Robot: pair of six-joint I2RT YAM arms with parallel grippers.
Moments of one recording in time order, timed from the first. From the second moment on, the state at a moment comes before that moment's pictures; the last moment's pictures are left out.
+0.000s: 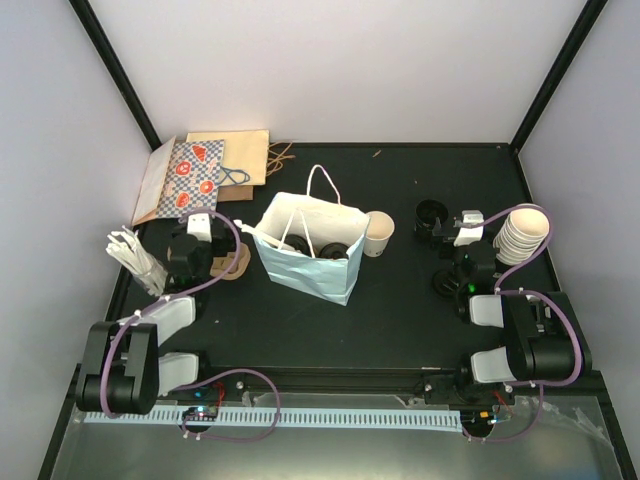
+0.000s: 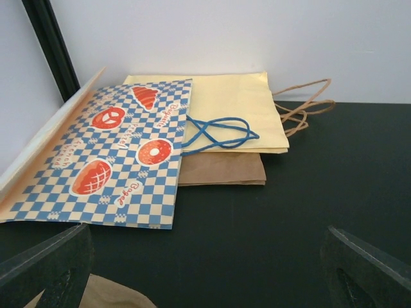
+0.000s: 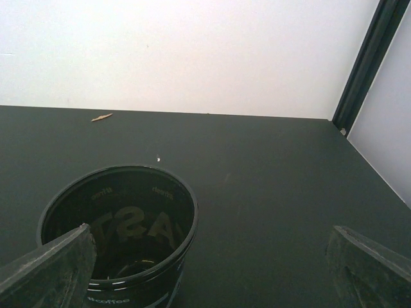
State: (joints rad) left arm -0.02 1.21 0.30 0.69 -0.07 -0.02; right arm 0.06 1.40 0.24 1.01 0.09 -0.05
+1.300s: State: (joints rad) left arm -0.04 1.40 0.27 0.93 -0.12 0.05; right arm 0.06 1.40 0.24 1.01 0.09 -0.05
